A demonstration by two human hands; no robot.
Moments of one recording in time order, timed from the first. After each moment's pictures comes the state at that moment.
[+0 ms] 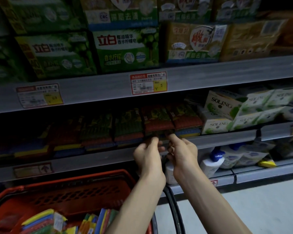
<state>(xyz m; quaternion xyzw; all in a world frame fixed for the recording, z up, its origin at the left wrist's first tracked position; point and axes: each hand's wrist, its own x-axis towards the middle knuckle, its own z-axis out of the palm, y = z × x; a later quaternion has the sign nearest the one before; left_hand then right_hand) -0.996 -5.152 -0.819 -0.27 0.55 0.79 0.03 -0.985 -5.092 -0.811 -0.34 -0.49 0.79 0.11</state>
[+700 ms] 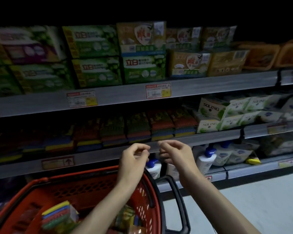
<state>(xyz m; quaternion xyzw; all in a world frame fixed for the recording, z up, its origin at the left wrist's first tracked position) -0.944 -5.271 -0.795 0.05 0.80 0.60 0.02 -0.922 -5.125 -0.786 -0.21 -0.64 0.73 0.08</state>
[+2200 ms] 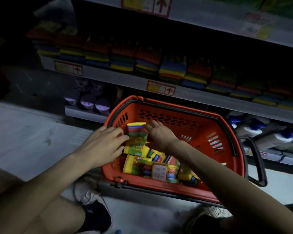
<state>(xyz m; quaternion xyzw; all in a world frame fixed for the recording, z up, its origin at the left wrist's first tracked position) -0.859 -5.687 -0.898 0.26 0.96 0.03 0.02 -0.932 -5.447 -0.920 0.25 -0.95 0.02 -0.18</state>
